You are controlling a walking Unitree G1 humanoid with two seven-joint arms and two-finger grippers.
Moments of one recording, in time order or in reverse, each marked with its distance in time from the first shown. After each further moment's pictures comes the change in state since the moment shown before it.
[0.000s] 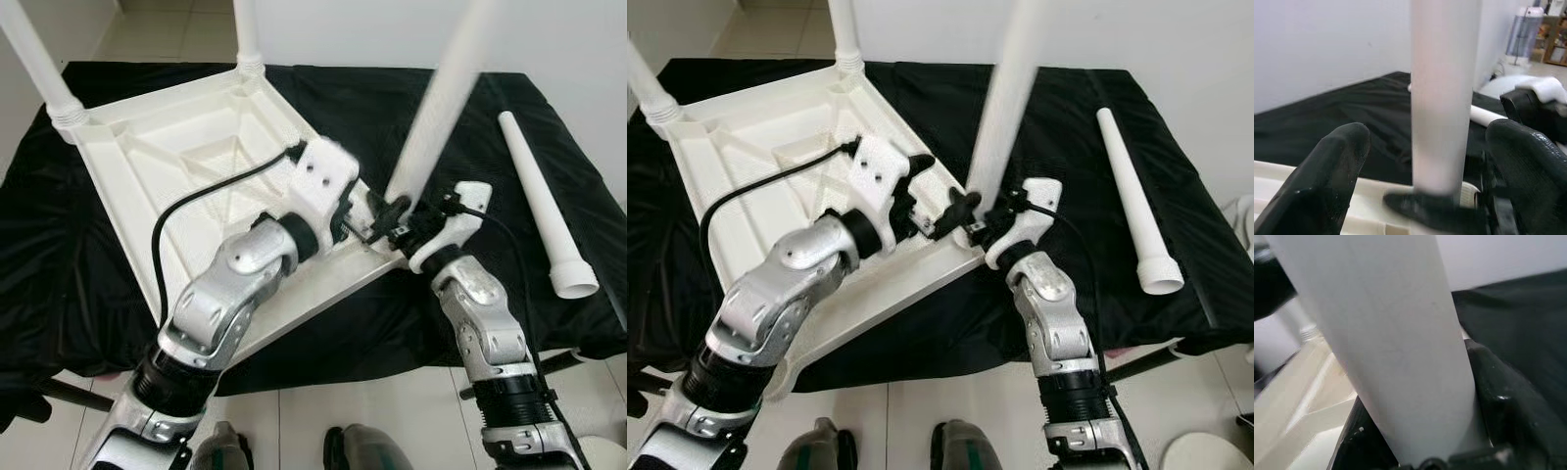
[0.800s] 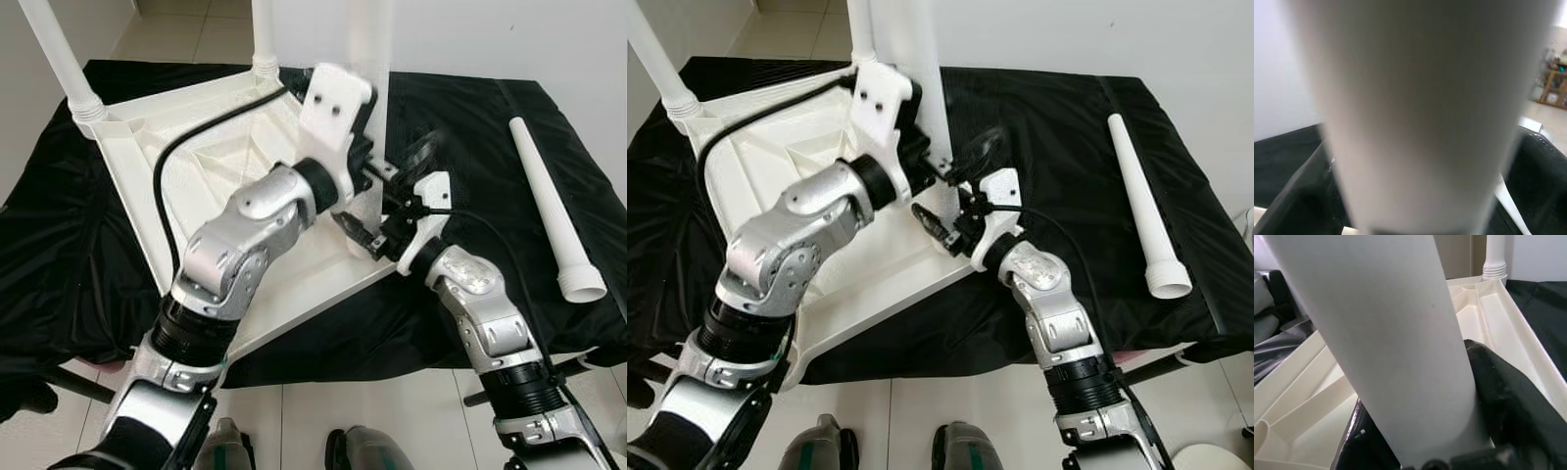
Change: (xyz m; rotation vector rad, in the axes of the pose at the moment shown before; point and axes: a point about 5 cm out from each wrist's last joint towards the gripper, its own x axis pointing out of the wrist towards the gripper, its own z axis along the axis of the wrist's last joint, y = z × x) left arm 0.024 0.011 0.038 -0.103 -0.102 -0.047; right arm 0.005 0.012 0.005 -0.175 0.061 0.240
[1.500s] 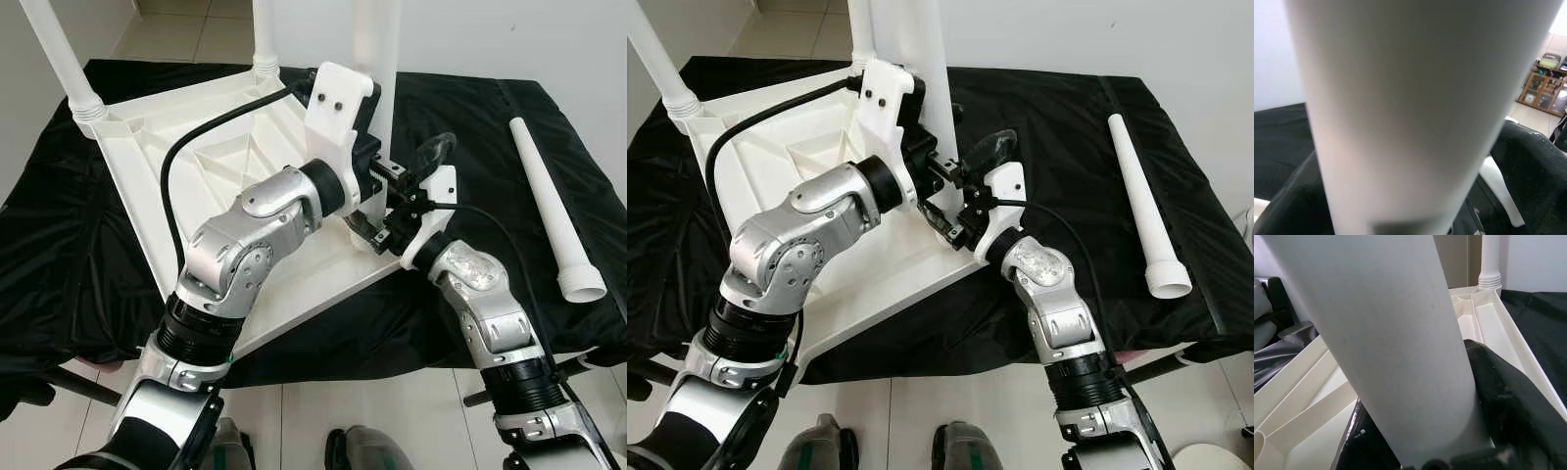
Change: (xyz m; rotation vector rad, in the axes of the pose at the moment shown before) left arm 0.002 -0.007 -0.009 -0.093 0.042 -0.042; right arm 0.002 -0.005 0.006 0.000 -0.033 -0.033
